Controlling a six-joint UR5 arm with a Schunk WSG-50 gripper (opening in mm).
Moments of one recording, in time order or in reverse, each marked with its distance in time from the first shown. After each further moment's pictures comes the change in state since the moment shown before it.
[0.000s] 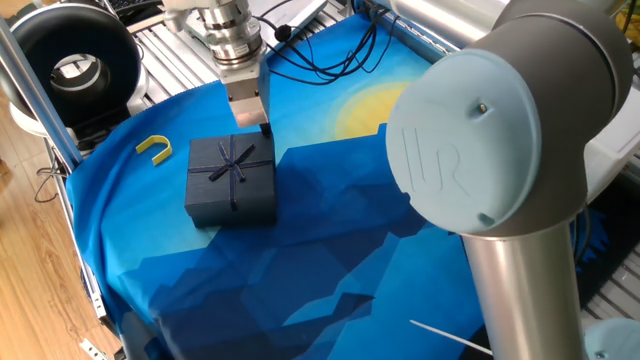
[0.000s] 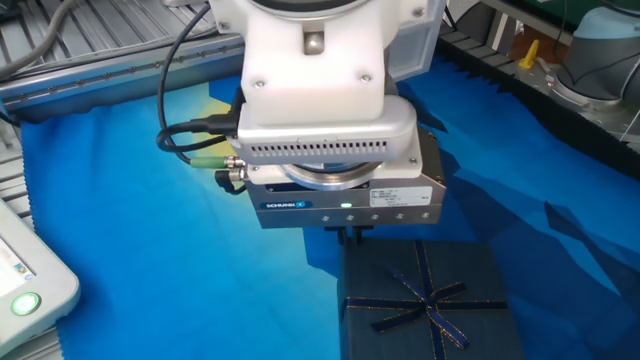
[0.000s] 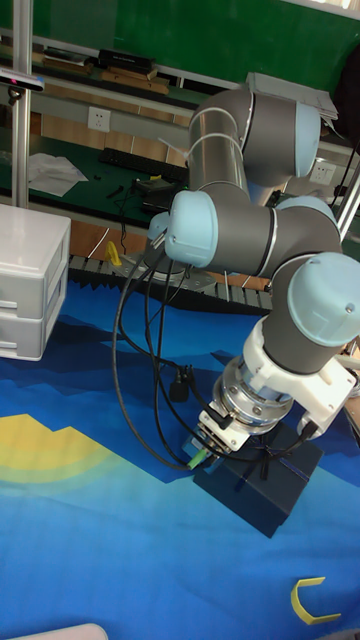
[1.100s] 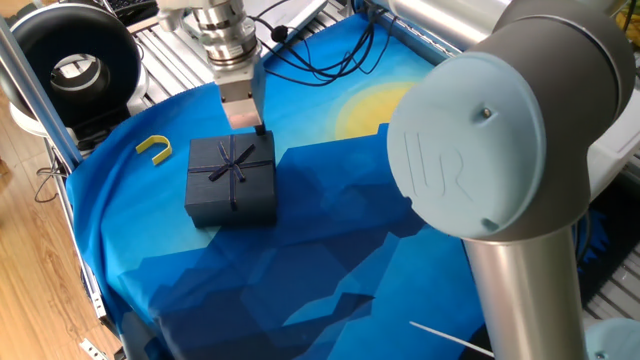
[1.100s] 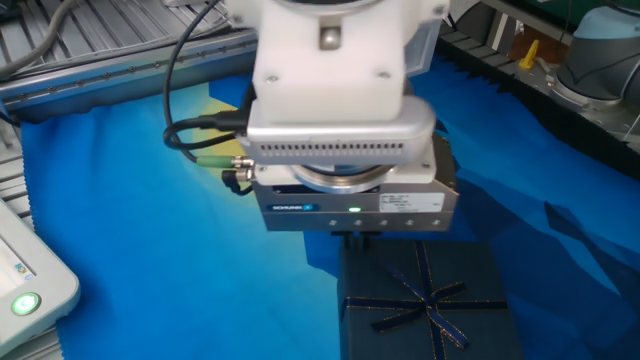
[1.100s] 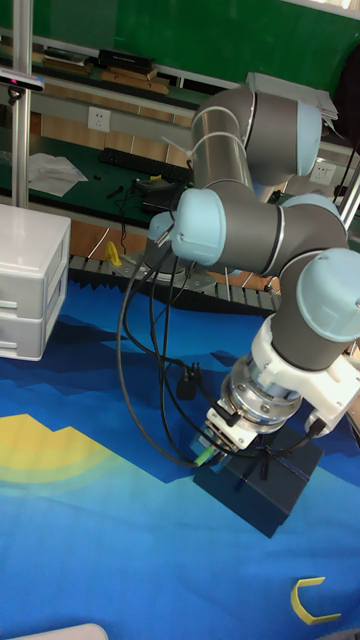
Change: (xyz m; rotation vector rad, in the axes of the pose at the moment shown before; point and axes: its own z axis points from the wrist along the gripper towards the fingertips) arm -0.010 0.005 -0.004 0.004 -0.024 0.032
